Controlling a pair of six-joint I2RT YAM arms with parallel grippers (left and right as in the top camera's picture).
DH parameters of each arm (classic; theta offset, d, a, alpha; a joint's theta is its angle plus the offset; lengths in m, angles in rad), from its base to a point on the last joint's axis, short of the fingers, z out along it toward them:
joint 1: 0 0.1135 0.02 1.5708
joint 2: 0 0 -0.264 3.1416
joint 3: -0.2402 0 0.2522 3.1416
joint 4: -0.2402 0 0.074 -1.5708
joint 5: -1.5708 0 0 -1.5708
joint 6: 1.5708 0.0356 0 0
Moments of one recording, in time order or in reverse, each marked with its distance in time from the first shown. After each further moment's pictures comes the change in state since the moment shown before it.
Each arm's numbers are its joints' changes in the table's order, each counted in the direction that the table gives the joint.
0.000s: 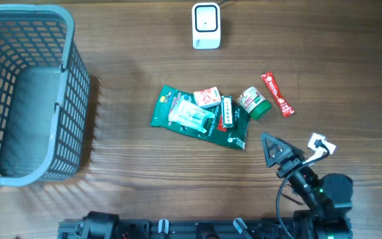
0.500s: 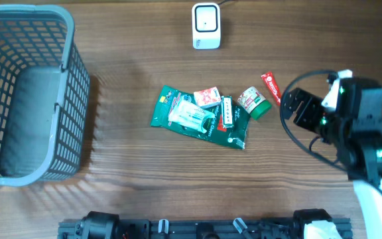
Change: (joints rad) left arm 0.000 0.163 0.054 -0.015 -0.004 -0.042; right arm 0.000 -0.999 -1.006 -0.695 -0.363 -0.475
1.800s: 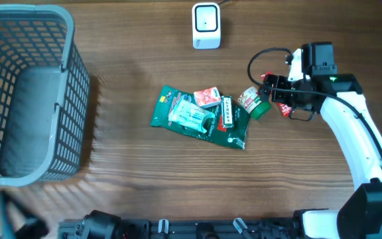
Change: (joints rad) left arm -0.132 0.000 0.140 -0.111 0.477 -0.016; right arm 0.000 -0.504 -0.019 0.192 0.112 -0.268
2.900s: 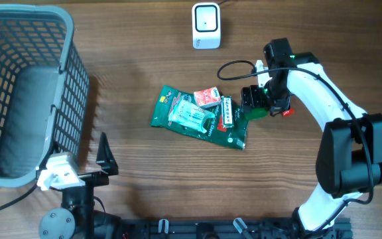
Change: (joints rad) left arm -0.002 -0.001 0.507 -0.180 -0.071 -0.208; right arm 0.117 -0.355 -0.182 -0.192 -0.010 -0.129
